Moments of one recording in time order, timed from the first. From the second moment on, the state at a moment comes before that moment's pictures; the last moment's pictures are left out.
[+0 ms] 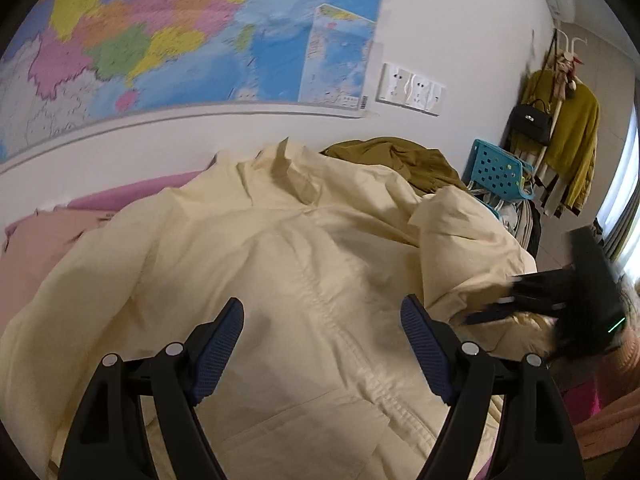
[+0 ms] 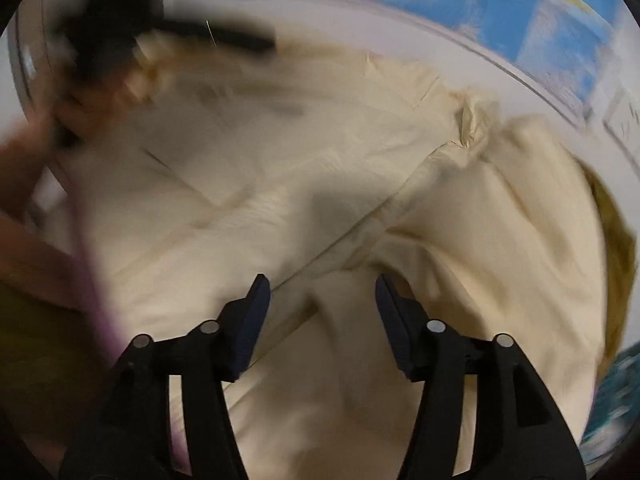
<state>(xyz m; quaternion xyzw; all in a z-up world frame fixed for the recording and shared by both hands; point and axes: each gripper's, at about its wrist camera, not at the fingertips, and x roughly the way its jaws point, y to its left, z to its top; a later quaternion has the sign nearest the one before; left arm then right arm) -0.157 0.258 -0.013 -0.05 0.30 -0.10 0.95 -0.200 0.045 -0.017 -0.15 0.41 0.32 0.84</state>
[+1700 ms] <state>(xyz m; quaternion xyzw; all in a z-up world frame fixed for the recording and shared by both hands) -0.083 0.281 -0.077 0.00 0.48 -0.04 0.87 -0.011 -0.164 -0.102 0.27 0.47 0.17 0.83</state>
